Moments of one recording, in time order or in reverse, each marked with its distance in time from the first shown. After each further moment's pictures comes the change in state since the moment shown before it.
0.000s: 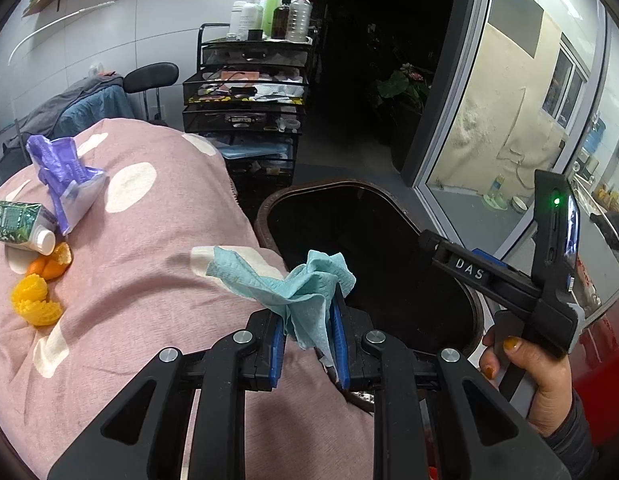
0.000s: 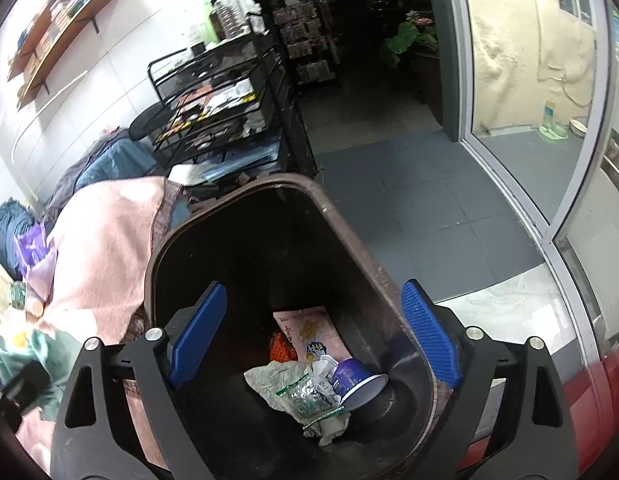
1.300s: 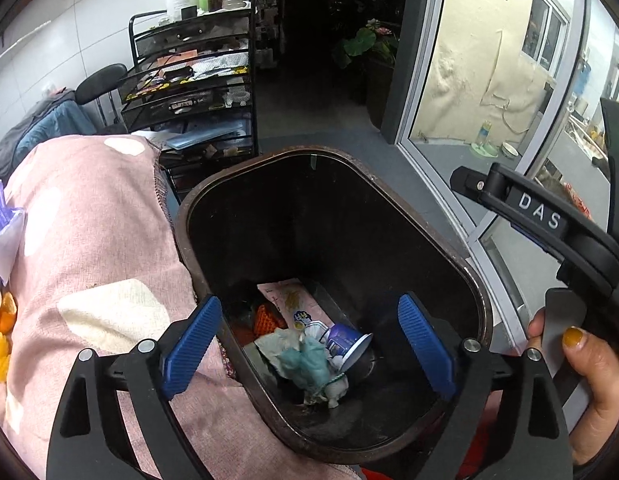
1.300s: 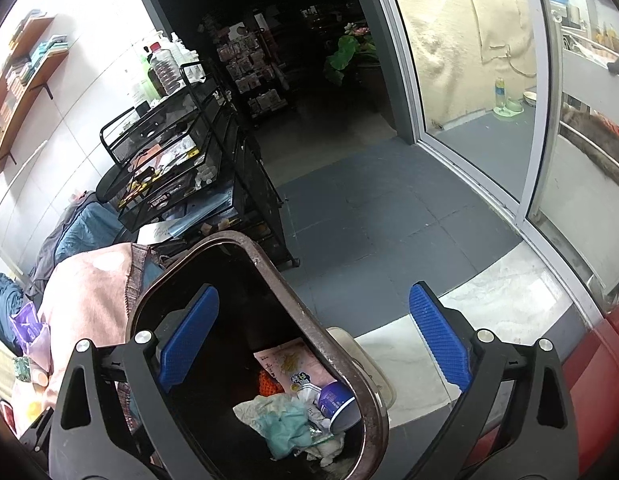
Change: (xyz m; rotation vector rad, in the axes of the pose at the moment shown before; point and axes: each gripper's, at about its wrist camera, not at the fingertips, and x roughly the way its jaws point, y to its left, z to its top) left arm 0.073 -0.054 0.010 0.159 0.114 -0.013; right arm -0.013 -0.045 0.020 0.178 -0.083 -0.074
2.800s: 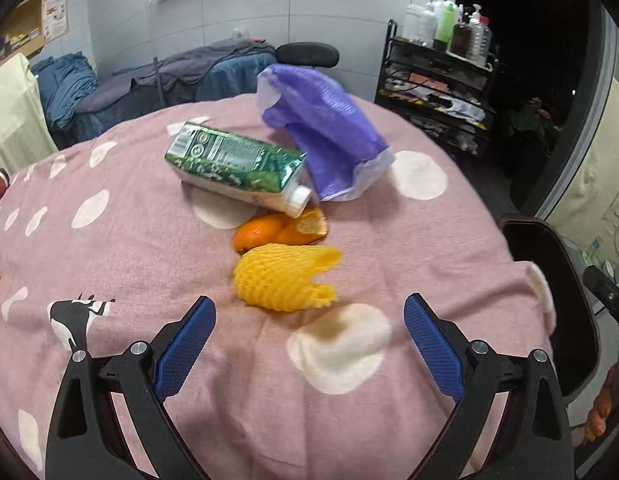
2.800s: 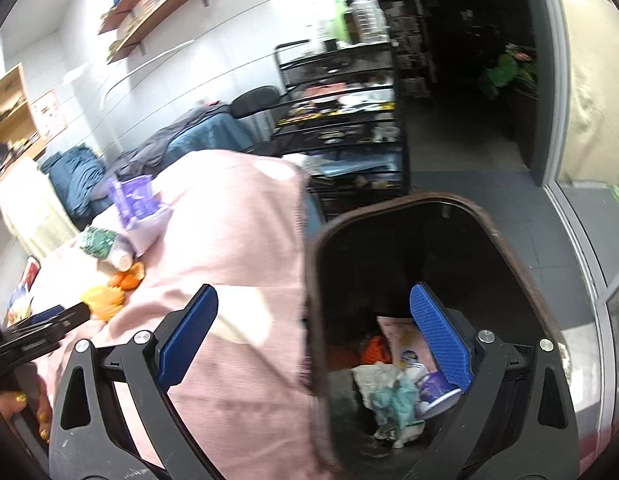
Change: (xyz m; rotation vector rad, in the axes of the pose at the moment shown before) left arm -0.113 0.233 -0.083 -0.446 -0.061 0.372; right arm -0.034 0.167 -0.073 -0.439 0.103 0.376
